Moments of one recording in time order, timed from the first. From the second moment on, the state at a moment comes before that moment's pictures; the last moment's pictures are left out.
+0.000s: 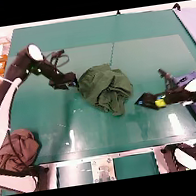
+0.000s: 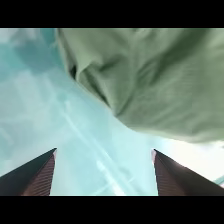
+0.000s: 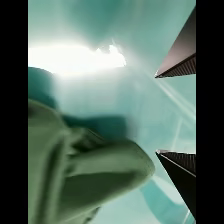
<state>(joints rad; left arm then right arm) -0.25 -1.65 1.48 1.07 -1.33 -1.50 -0.11 -0.95 0.52 -0.86 1.09 1.37</state>
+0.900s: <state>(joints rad) -0.19 -1.74 1.35 0.57 -0.95 -1.21 0.12 -1.25 0.64 -0.65 0.83 1.23</state>
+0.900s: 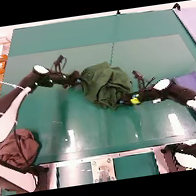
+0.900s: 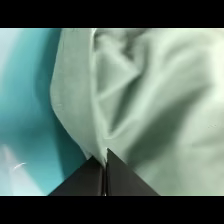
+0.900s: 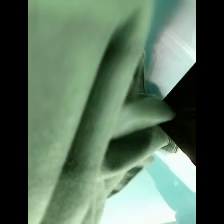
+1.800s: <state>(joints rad) -0.01 -1.03 2.05 1.01 -1.16 -1.34 -0.50 -0.92 1.88 -0.74 1.19 1.28</state>
